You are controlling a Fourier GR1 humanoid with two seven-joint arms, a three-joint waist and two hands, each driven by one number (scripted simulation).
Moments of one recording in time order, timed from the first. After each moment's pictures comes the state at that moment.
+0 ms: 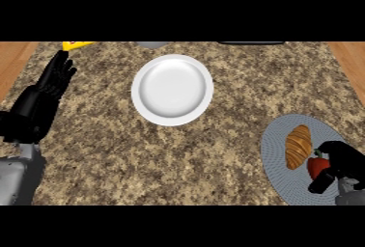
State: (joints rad) left arm -0.28 0.33 0.05 -1.59 0.10 -0.03 0.10; right arm -0.06 -0.48 0.14 -1.33 0.80 0.11 0.73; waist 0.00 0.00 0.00
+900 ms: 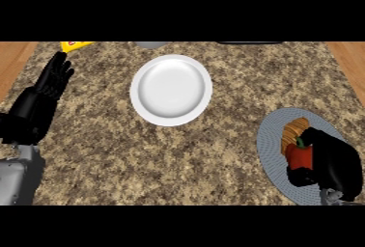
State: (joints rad) left arm -0.27 0.31 0.08 -1.58 0.07 -0.05 0.10; right arm 0.01 -0.40 0.25 -1.78 1.04 0.00 0.80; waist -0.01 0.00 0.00
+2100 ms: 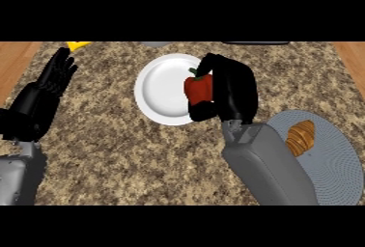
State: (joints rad) left arm -0.30 0.30 0.09 -1.60 0.07 -0.08 0.13; right arm -0.68 -0.02 0.34 -1.50 0.94 -0.09 0.80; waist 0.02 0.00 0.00
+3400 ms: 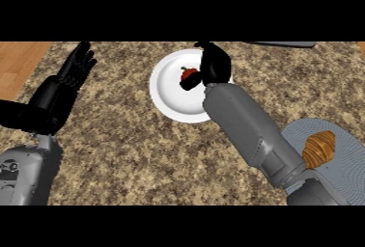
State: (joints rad) left arm -0.36 0.25 0.04 -1.59 0.04 -0.11 0.12; right arm -1.13 0.00 0.33 -0.46 0.46 -0.57 0.52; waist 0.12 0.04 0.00
